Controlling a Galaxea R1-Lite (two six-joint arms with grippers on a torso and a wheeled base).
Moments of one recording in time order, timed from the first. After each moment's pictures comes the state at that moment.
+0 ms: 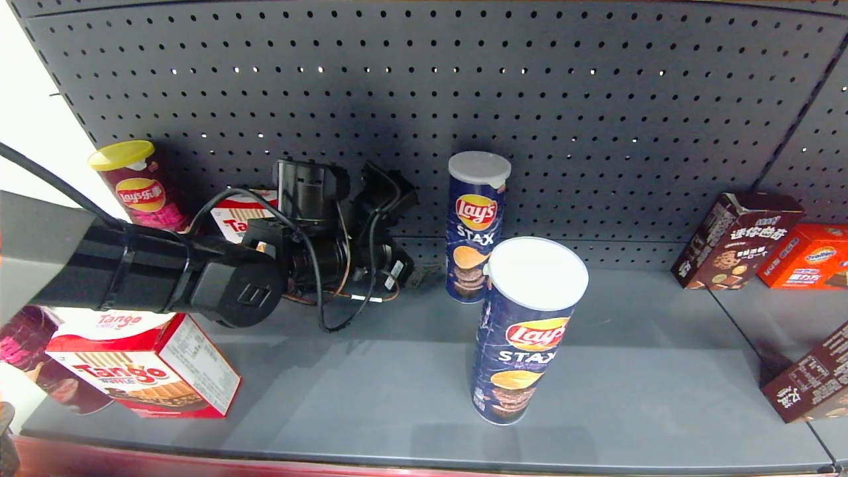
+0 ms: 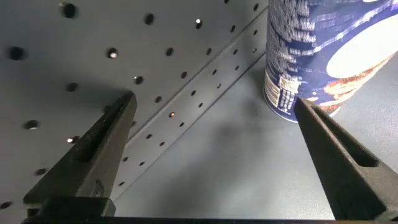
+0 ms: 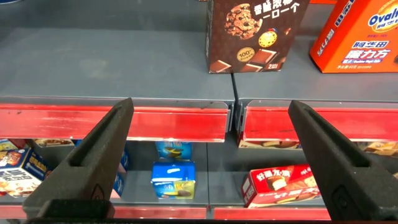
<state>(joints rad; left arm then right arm) -0.45 1.97 -1.24 -0.42 -0.17 0.40 0.00 0.00 0.00 0.00 -0.05 -0.02</state>
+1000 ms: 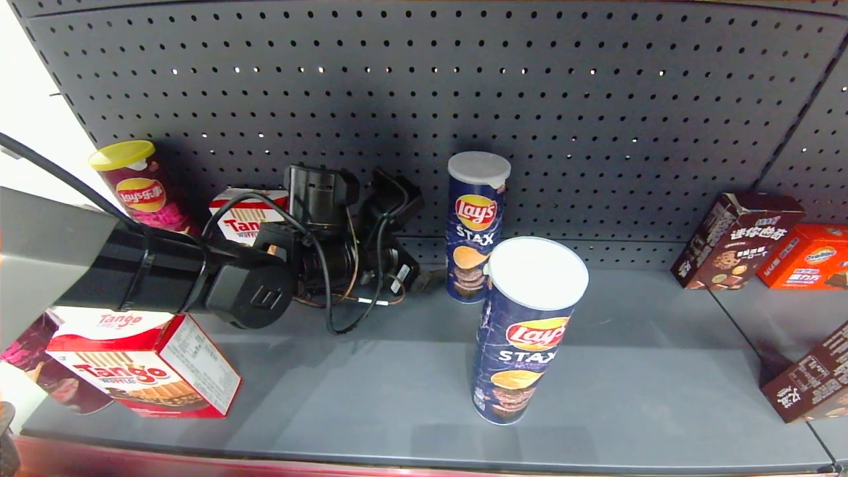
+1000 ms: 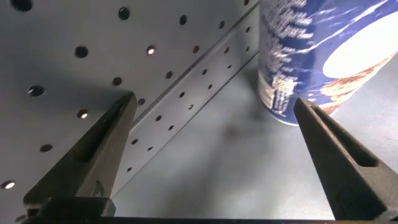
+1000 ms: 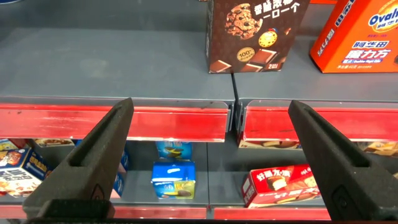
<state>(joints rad) -0.46 2.00 -1.26 -0.42 -0.16 0.40 0.00 0.00 0.00 0.00 -0.05 -0.02</state>
